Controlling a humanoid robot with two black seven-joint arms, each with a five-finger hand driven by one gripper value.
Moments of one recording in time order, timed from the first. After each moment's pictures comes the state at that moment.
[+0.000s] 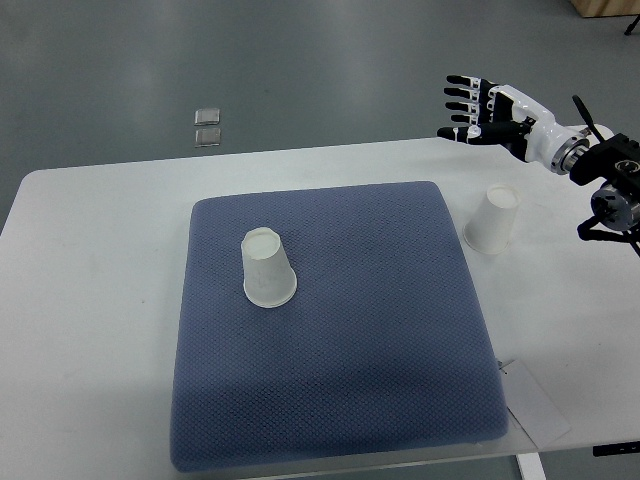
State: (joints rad) left arm -0.01 0.00 -0.05 -0.20 0.05 0.10 -0.04; right arm 0.80 -0.41 0.84 0.77 -0.81 0.34 0.20
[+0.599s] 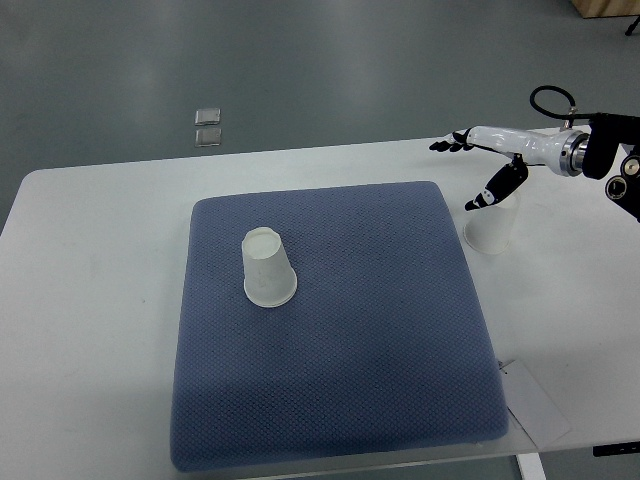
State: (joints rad) left arm -0.01 0.00 -0.05 -0.20 0.05 0.10 -0.04; right arm 0.94 -0.58 0.44 0.91 -1.50 0.28 0.29
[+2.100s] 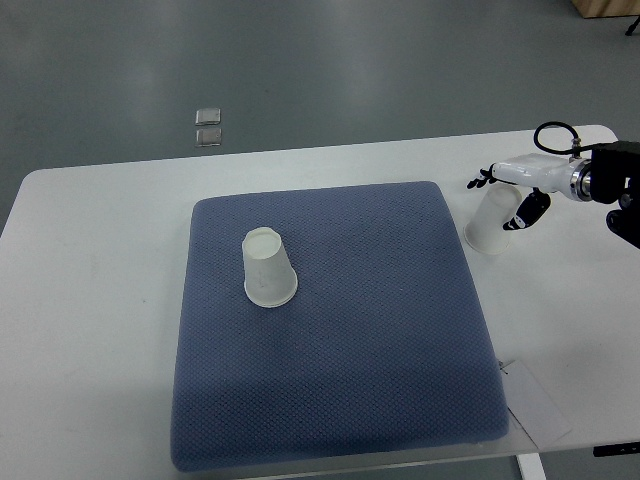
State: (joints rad) left arm -0.01 0.00 -0.05 -0.20 0.05 0.10 -0.04; right arm 0.98 -0.54 0.19 0.72 -1.59 0.14 0.31
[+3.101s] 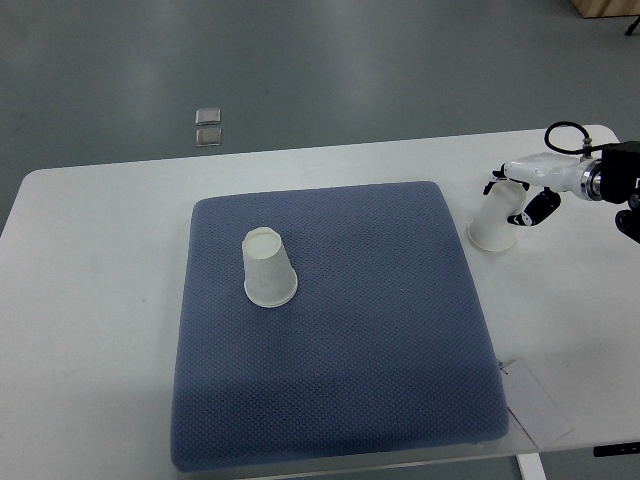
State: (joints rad) left arm -0.01 0.00 -0.05 -0.20 0.05 0.10 -0.04; right arm 0.99 -0.55 0.19 0.68 -1.58 0.13 0.31
